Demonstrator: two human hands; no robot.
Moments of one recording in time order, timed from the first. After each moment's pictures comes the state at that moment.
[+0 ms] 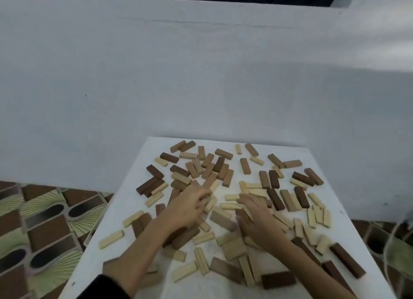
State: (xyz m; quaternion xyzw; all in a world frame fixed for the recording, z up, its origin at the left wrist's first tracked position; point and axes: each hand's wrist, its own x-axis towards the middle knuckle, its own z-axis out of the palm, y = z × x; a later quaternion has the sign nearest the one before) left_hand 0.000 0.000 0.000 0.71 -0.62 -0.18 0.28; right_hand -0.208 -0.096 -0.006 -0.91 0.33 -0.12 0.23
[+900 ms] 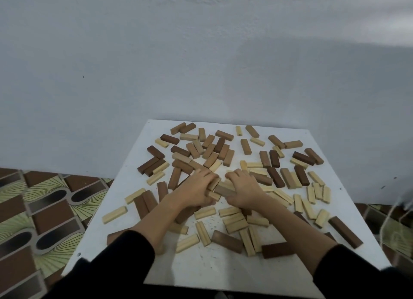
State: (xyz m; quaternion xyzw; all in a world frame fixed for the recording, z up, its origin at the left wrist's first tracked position) left_hand -0.009 -0.018 -0.034 0.70 -0.68 -0.16 0.15; right_hand -0.165 -0.108 -0.017 -0.94 0.32 0.02 0.12
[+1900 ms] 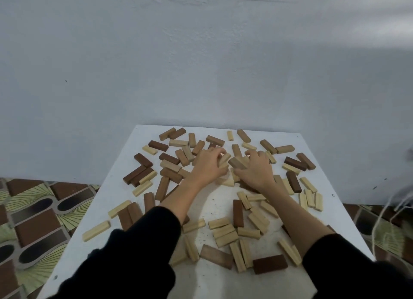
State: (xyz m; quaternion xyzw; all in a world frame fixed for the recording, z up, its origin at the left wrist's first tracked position) left_hand -0.027 -0.103 -0.008 0.72 -0.58 -0.14 0.36; right_hand -0.173 -0.165 0.011 -0.82 0.50 -0.15 0.22
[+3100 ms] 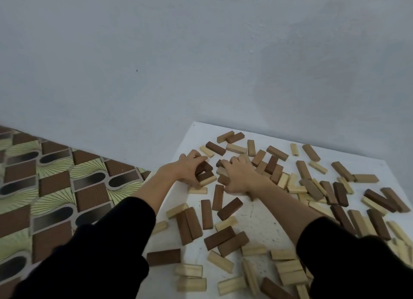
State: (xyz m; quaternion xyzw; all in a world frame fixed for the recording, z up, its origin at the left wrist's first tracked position) left_hand 0.161 -0.006 -0.008 0.82 -0.53 -0.22 0.01; right_hand 0.011 -0.124 -0.004 -0.98 0.19 0.10 0.03
